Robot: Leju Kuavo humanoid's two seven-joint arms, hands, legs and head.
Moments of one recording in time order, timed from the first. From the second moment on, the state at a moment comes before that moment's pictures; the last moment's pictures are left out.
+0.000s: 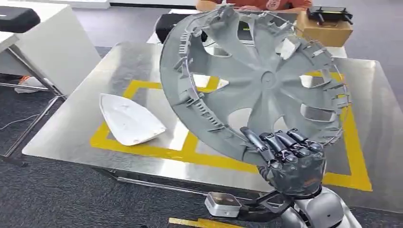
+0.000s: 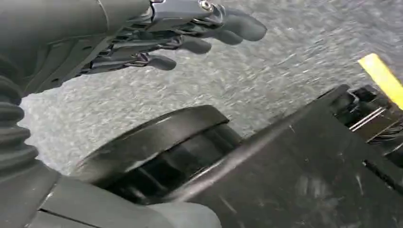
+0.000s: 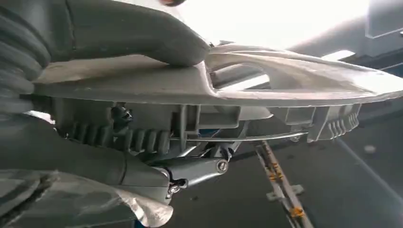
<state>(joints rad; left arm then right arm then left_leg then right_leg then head) -0.07 -0.21 0.58 -0.22 -1.17 0.12 -0.20 0.00 -0.10 0.51 -2.05 1.56 -0.69 -0.14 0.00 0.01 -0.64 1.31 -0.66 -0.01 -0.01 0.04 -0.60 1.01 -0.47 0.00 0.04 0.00</state>
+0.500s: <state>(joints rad) -0.06 -0.21 0.58 -0.22 -1.18 0.12 -0.20 0.00 -0.10 0.51 -2.05 1.56 -0.69 -0.14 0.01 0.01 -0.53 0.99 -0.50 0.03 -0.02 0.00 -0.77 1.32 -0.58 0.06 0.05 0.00</state>
